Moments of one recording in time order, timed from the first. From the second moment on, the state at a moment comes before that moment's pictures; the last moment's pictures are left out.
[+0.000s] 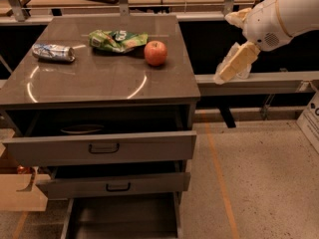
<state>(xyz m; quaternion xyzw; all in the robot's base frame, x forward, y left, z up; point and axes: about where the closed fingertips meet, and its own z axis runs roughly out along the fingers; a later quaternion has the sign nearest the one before) 0.608 -0.155 0.973 -0.59 0.69 0.08 0.40</state>
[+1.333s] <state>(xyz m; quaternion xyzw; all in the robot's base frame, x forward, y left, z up) 0.701 -0.120 0.949 -0.51 0.66 0.19 0.52</state>
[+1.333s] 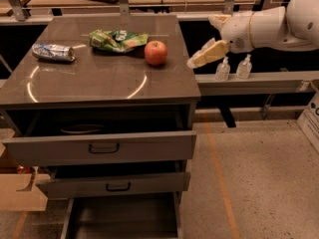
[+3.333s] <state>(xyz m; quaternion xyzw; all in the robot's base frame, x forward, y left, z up) 0.775 -0.069 0.890 -0.46 0.68 0.22 0.53</state>
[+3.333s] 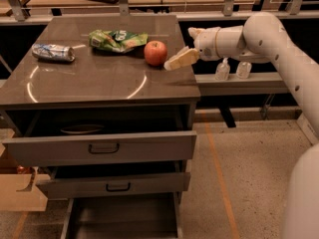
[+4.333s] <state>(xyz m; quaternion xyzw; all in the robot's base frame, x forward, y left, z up) 0.804 -0.001 0.862 -0.47 0.68 0.30 0.48</state>
